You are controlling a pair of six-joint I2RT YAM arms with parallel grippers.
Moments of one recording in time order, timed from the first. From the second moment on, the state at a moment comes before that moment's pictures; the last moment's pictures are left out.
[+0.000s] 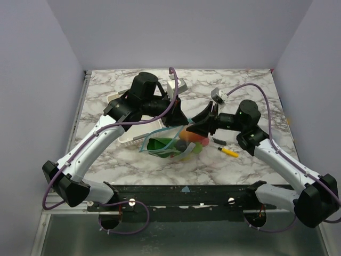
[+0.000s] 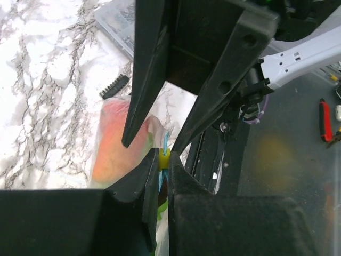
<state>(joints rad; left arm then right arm) -0.67 1.36 1.50 -0.63 0.70 -0.07 0.49 1.09 0.79 0.35 -0.88 0.29</state>
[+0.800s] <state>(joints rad) -0.66 1.31 1.34 -0.61 0.70 -0.08 0.49 1.14 0.75 0.47 -1.01 0.37</state>
